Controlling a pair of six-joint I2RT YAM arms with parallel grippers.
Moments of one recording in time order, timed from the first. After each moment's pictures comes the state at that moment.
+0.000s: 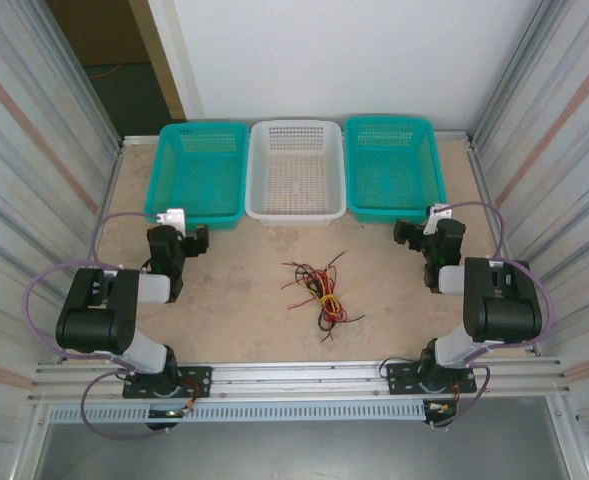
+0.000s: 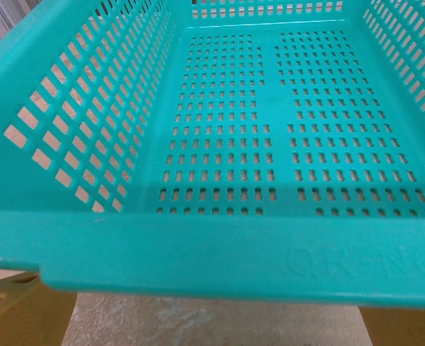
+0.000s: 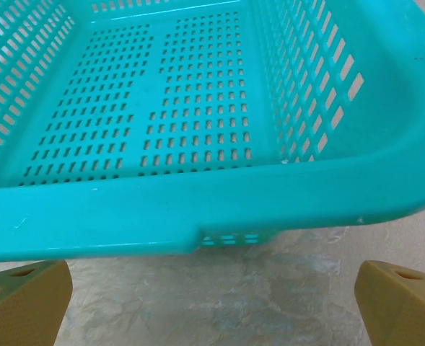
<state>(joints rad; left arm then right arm) -0.06 1.52 0.37 0.73 -0.16 0.02 -0.09 1.55 0.41 0.70 -0.08 0.10</state>
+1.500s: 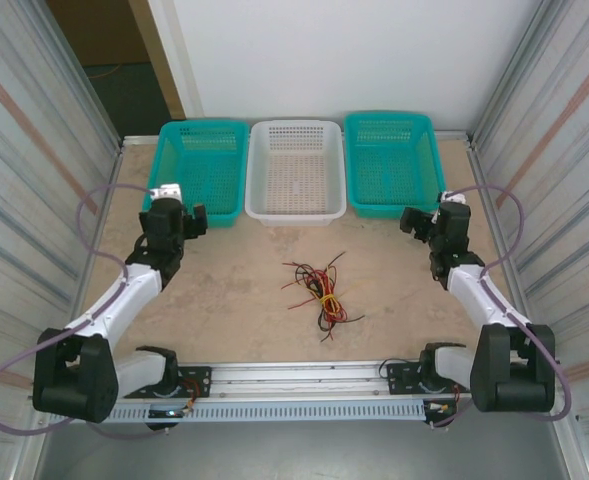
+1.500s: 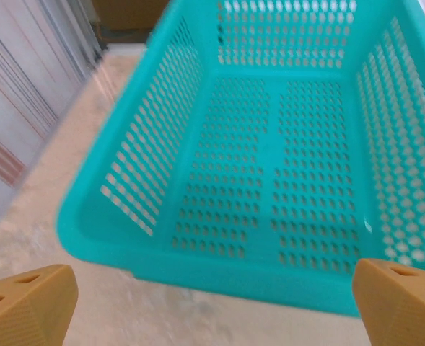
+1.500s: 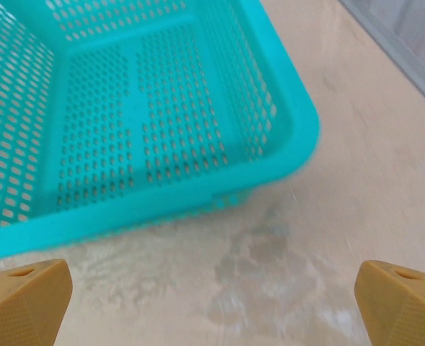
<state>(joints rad) -0.22 1.16 0.69 -0.08 -0.38 -0.13 0.00 1.16 0.61 -0.04 0.13 0.28</state>
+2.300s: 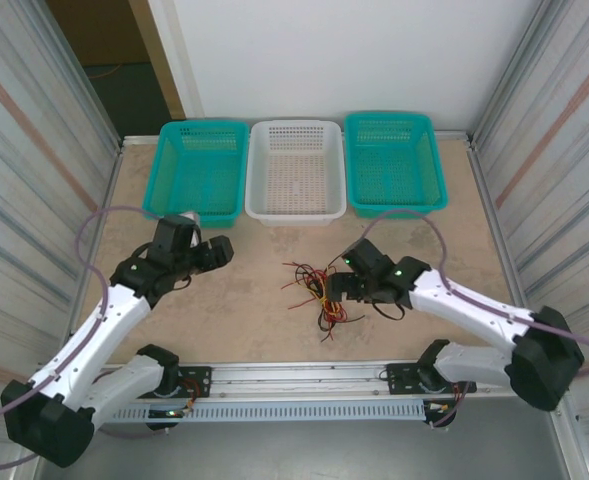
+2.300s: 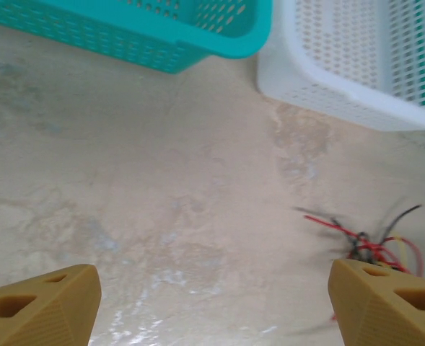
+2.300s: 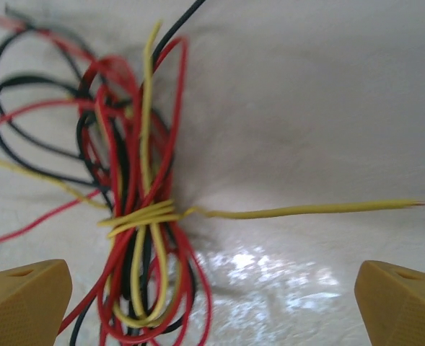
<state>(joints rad) -0.41 0.92 0.80 -0.69 -0.02 -0.62 0.81 1.19 0.74 -0.70 0.06 0.73</state>
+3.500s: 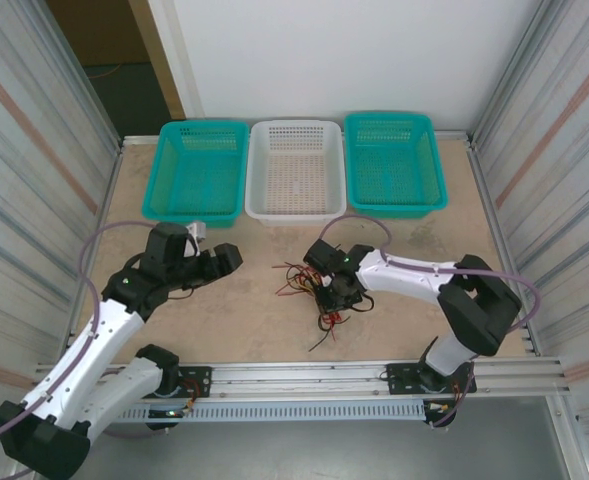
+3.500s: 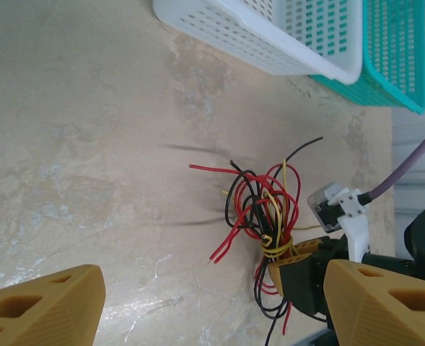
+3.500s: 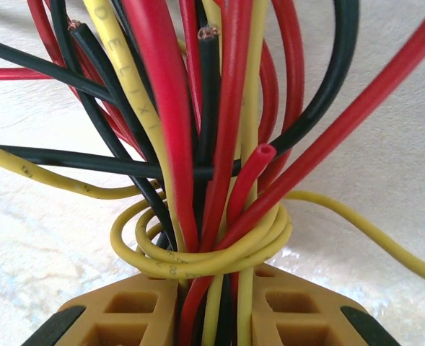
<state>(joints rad) -0.42 0.82 0.76 -0.68 0.30 -0.75 0.91 1.55 0.92 -0.75 -0.07 0.55</state>
